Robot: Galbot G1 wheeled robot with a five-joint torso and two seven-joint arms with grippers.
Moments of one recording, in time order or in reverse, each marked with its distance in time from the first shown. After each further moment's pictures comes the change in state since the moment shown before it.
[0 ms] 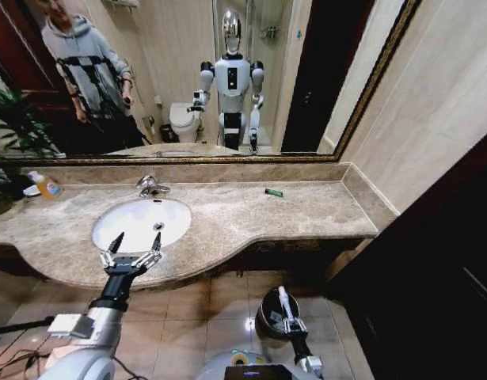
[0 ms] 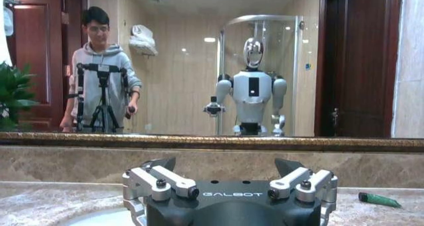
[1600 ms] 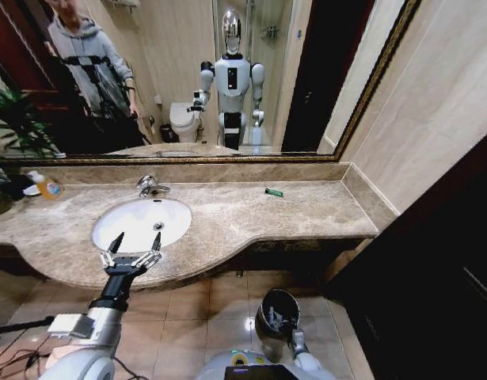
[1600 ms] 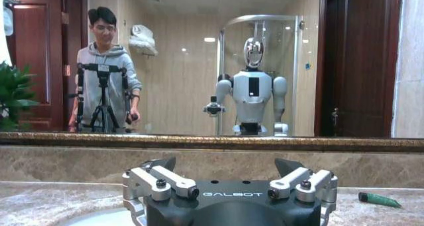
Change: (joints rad) left arm 0.000 0.000 0.000 0.000 0.000 0.000 0.000; right arm 0.427 0.062 0.005 -0.686 0.060 0.061 -0.099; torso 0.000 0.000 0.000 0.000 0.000
